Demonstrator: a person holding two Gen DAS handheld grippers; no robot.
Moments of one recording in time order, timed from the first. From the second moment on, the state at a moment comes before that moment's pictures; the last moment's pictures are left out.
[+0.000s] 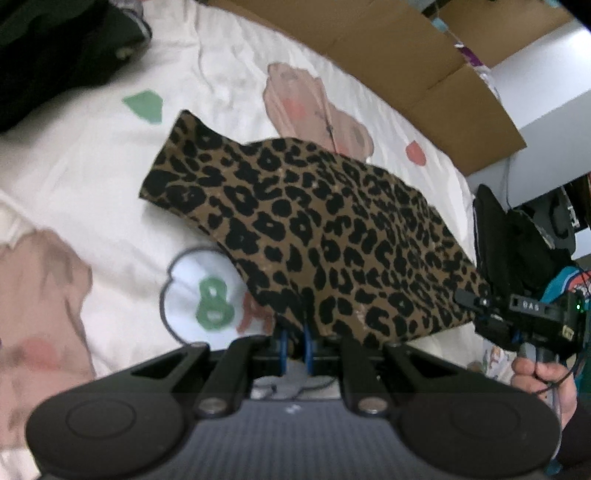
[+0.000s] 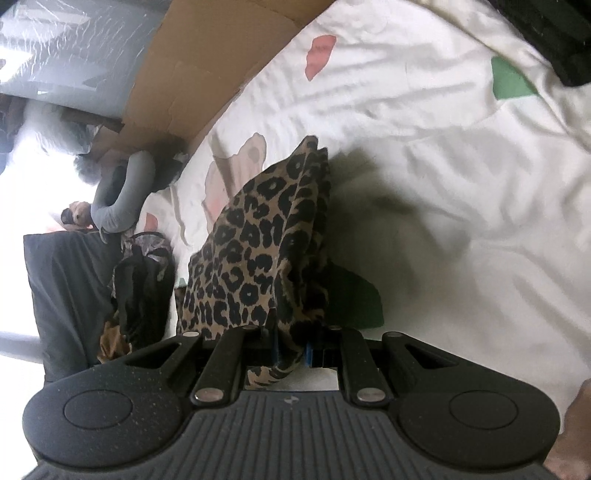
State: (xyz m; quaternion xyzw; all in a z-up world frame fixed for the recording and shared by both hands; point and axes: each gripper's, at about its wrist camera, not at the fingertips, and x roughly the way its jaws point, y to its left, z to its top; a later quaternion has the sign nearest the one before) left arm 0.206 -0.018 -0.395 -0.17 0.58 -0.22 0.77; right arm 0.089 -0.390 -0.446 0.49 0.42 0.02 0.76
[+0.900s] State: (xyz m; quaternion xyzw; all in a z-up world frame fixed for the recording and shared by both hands) left arm 0.188 -0.106 -0.420 -0.22 0.71 -0.18 0.65; right arm 0.115 -0.448 -0.422 0.45 0.39 -0.03 0.80
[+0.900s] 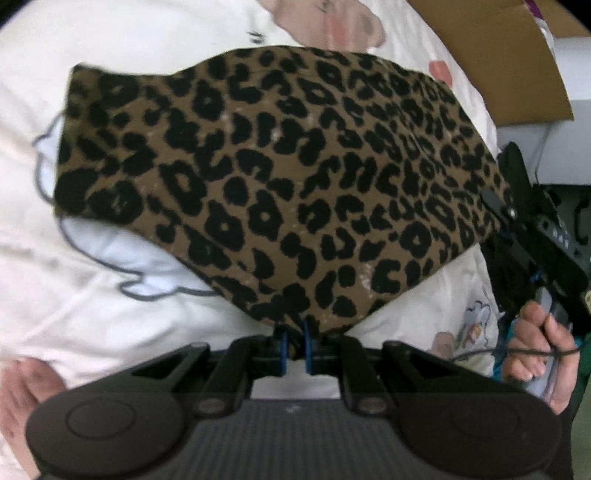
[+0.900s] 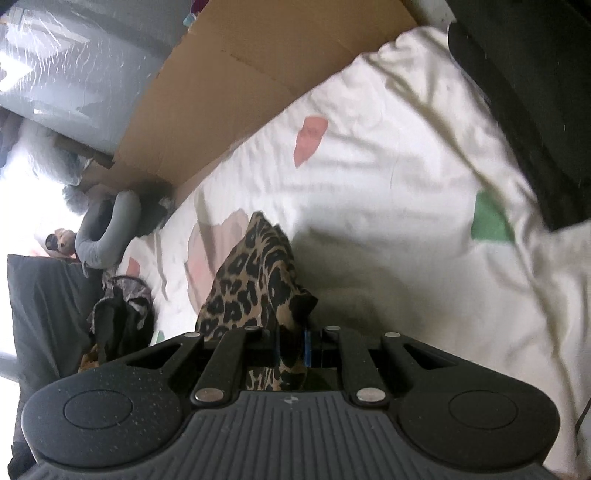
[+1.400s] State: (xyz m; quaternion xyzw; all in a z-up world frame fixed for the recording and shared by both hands) left arm 0.172 -0.150 -0.413 -0.22 0.72 -0.22 0.62; right arm 0.117 -0.484 -0.421 0.44 0.38 -0.07 0.81
